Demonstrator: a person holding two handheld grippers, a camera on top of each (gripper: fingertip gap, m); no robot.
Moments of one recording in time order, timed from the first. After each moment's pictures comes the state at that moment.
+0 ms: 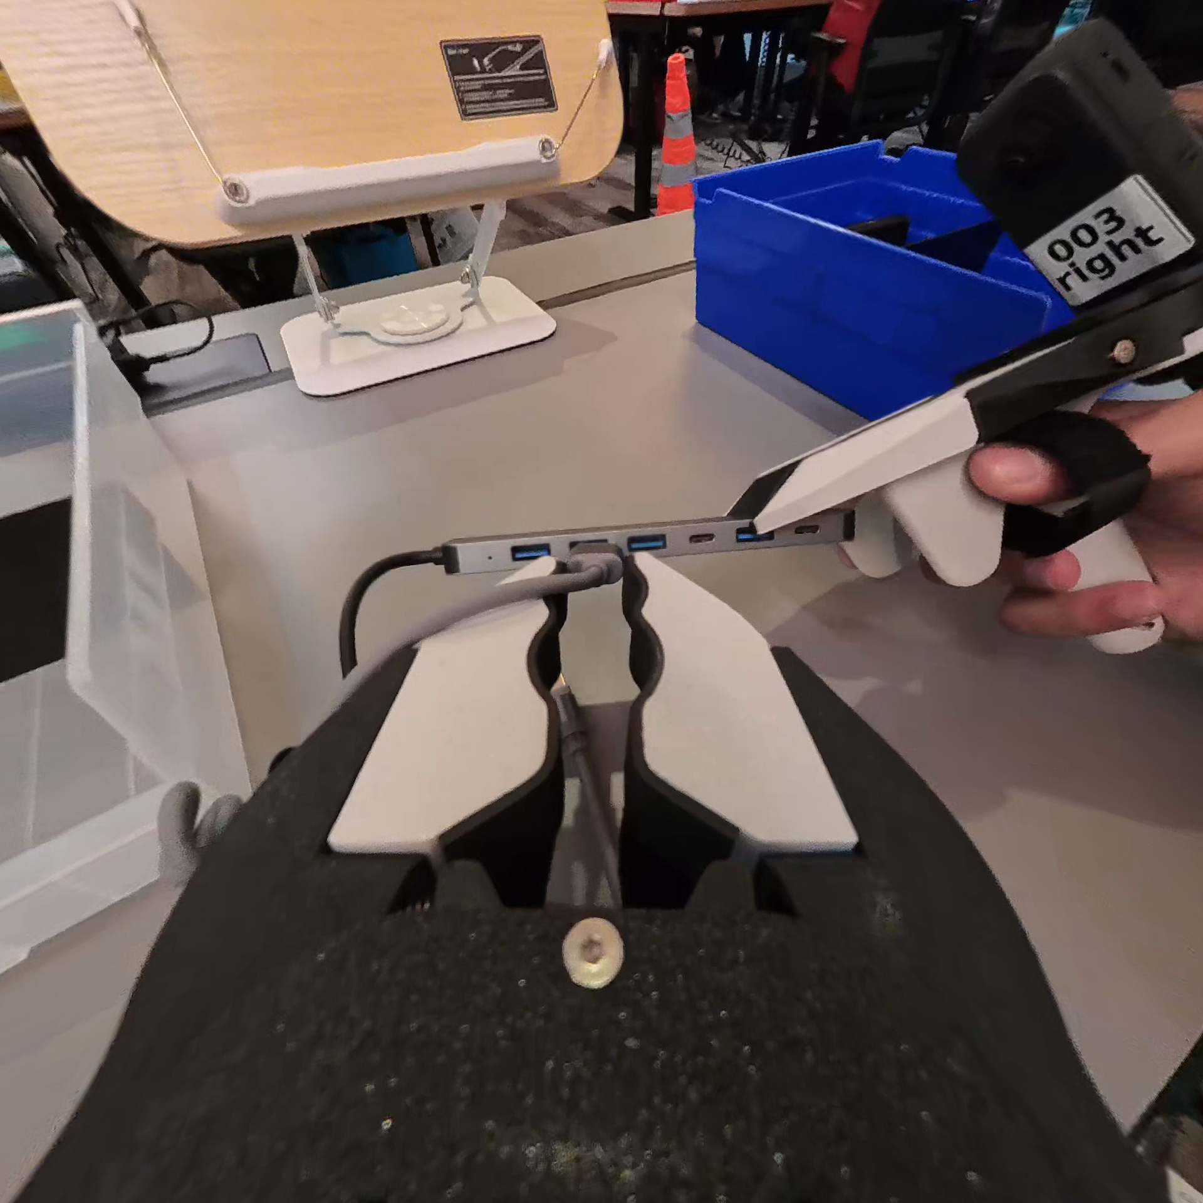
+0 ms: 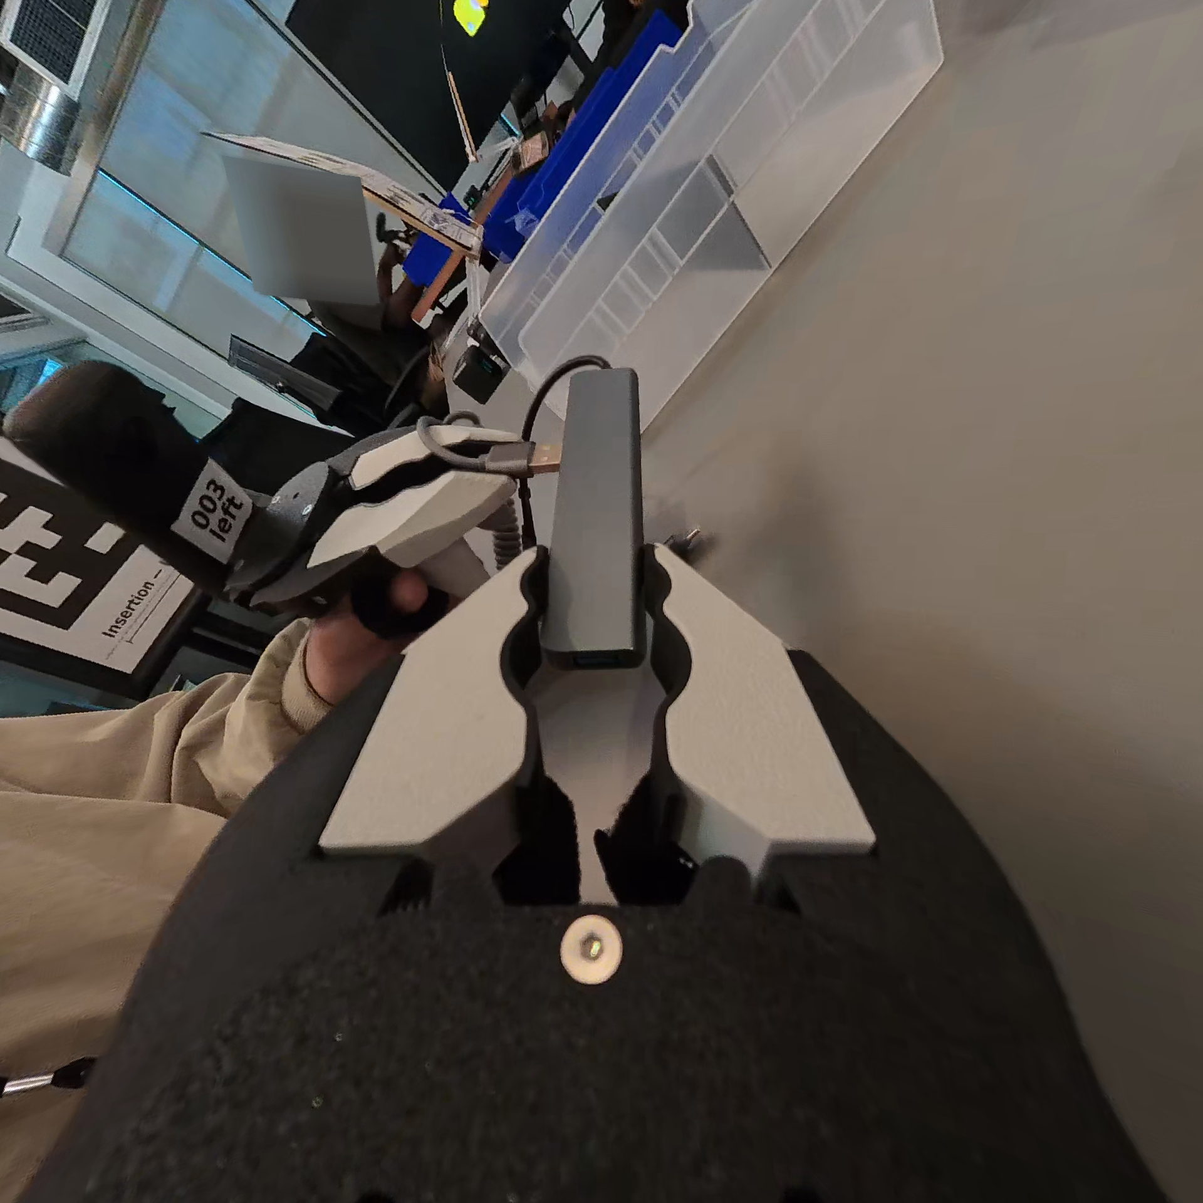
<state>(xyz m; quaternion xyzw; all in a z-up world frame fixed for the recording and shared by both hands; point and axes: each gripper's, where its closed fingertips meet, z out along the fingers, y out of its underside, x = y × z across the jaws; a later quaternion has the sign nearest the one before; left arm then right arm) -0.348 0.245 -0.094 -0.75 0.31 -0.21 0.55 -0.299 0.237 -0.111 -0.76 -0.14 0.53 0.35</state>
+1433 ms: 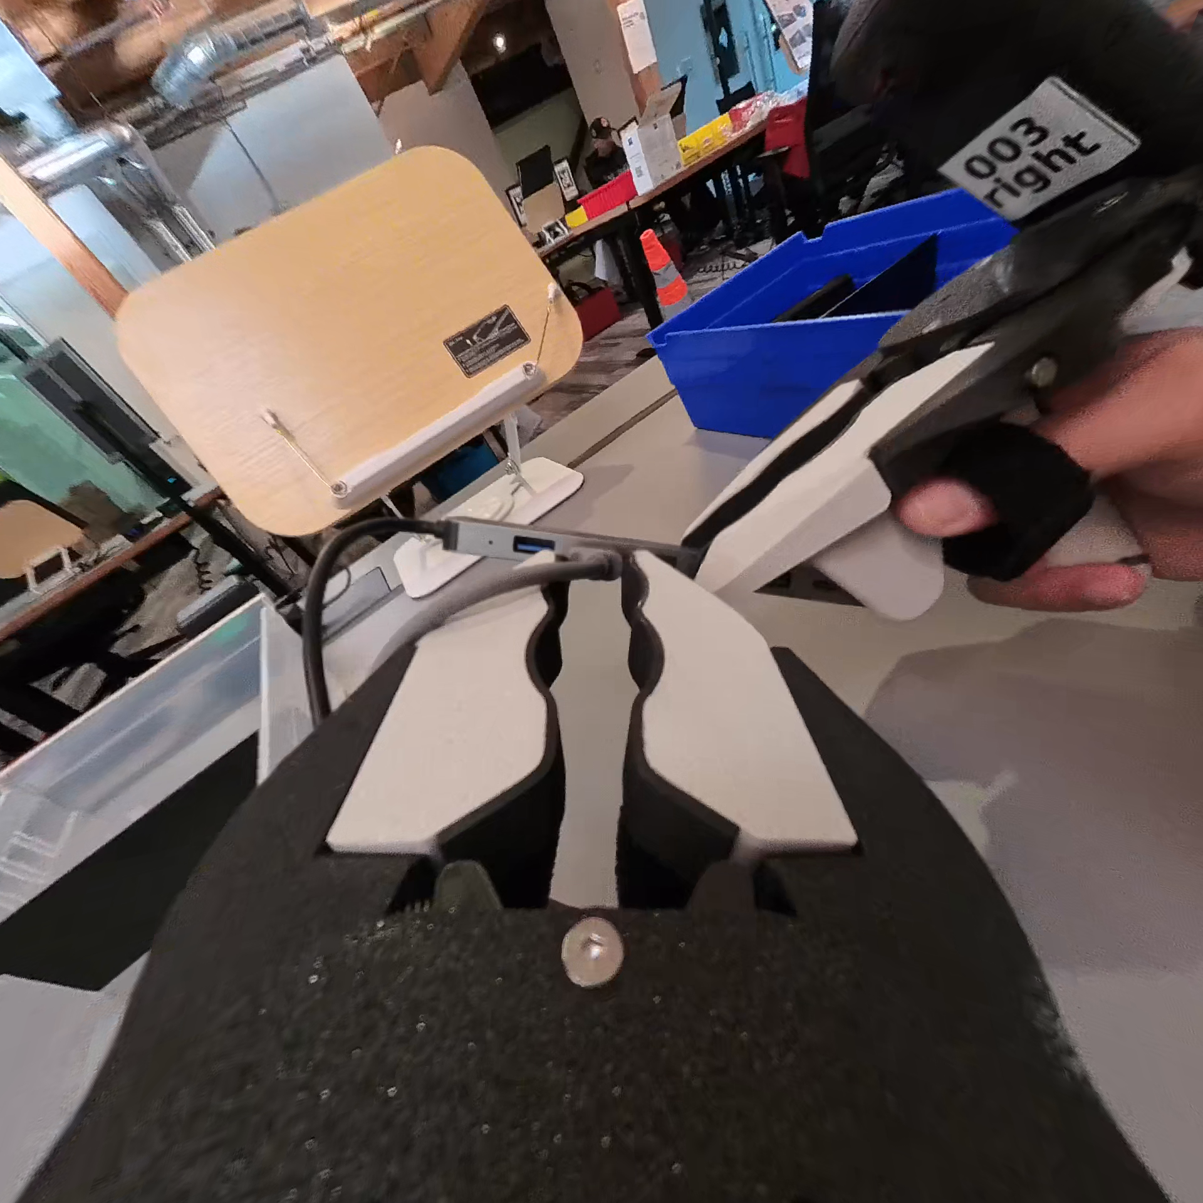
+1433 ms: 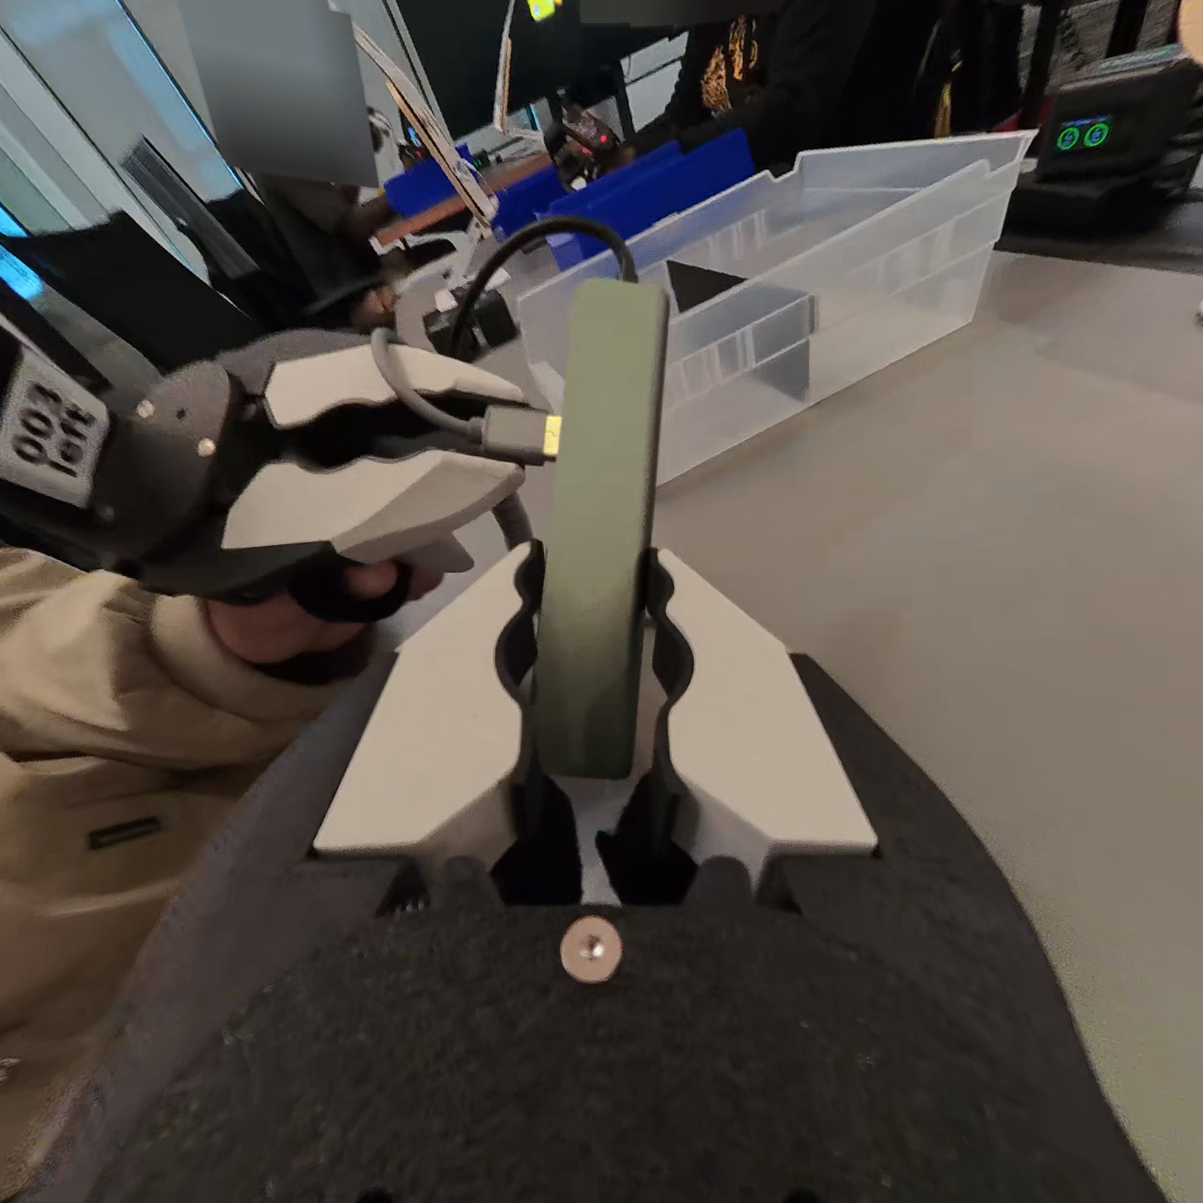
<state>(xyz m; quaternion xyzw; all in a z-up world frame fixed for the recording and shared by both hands) -0.333 0.217 -0.050 -0.62 0.42 -0.11 0.66 -0.324 0.218 -0.082 -0.72 -0.28 0.41 0.48</state>
